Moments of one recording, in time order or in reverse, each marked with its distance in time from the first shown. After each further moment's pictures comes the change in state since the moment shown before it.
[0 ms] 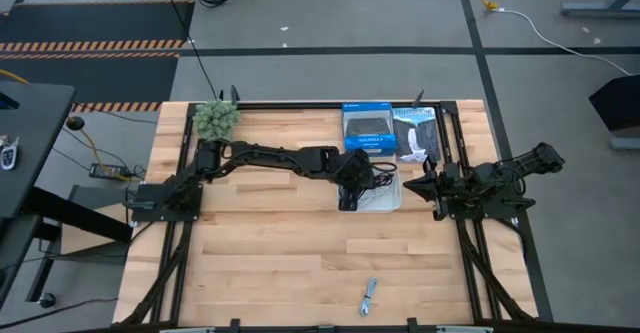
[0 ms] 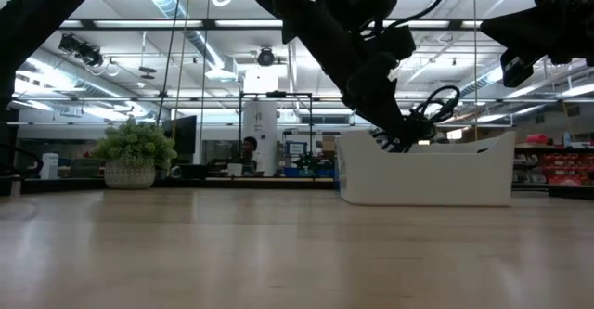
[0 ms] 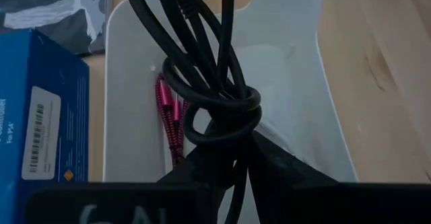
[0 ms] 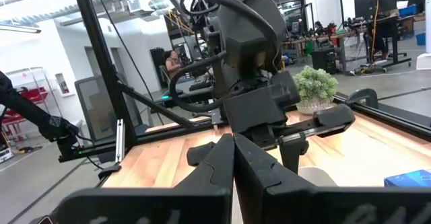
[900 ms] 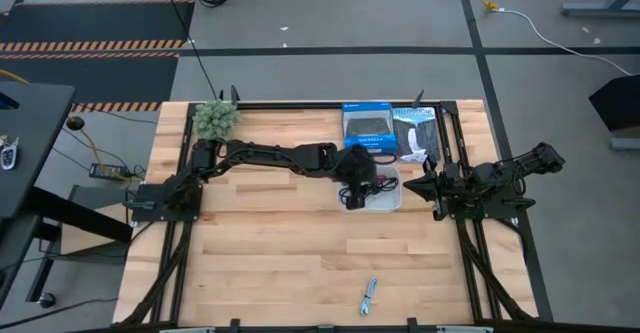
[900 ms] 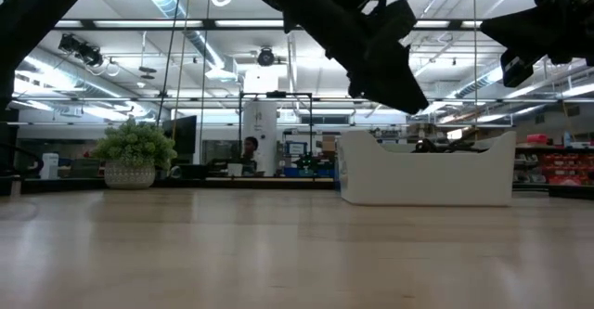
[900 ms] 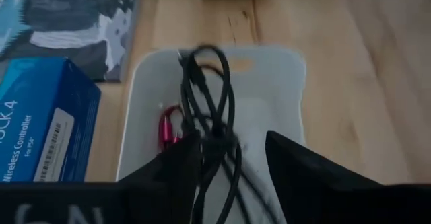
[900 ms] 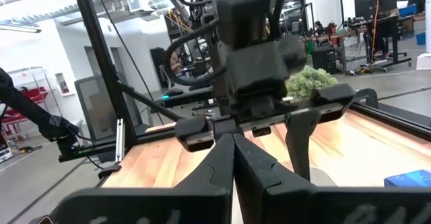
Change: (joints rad) left arm -0.001 -0.037 0.000 0.086 0.022 -0.172; right arm 0.000 0.000 0.000 0.000 0.000 0.000
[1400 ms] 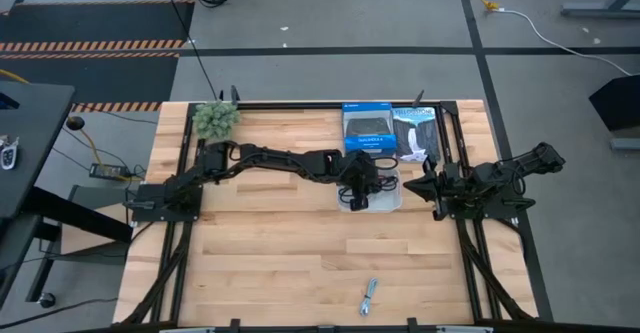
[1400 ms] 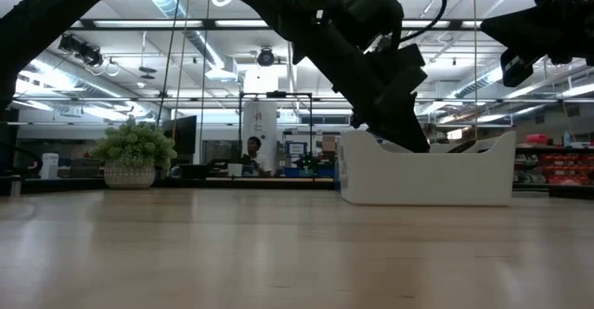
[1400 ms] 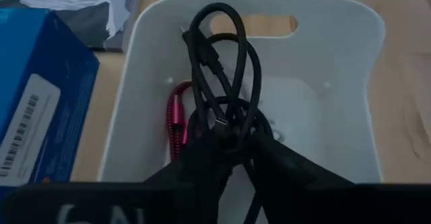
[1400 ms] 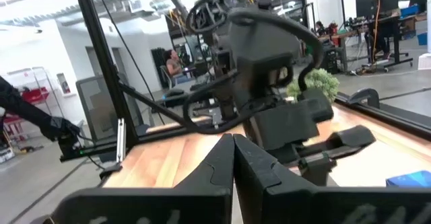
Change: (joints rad) left arm 0.002 0.108 -0.001 0.067 -0.059 -0.026; right arm 0.000 0.004 0.000 0.004 -0.003 0.000
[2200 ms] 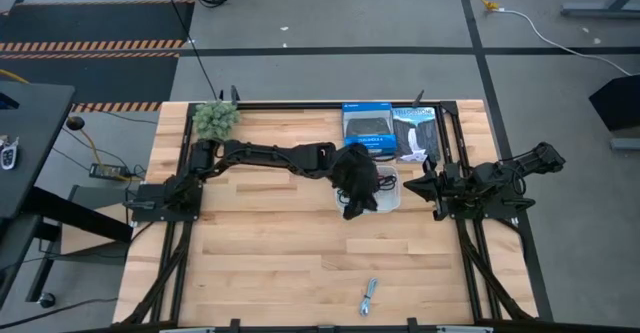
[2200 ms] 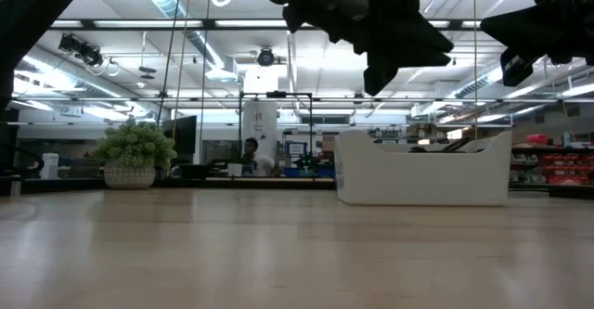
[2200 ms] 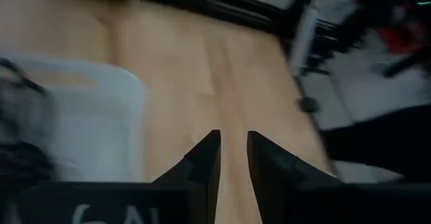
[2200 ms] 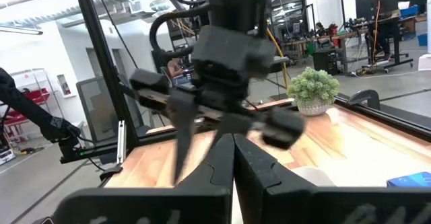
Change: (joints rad) left arm -0.017 -0.127 0.000 -0.004 0.523 -0.242; right arm 0.000 0.006 0.000 0.011 0.000 0.000
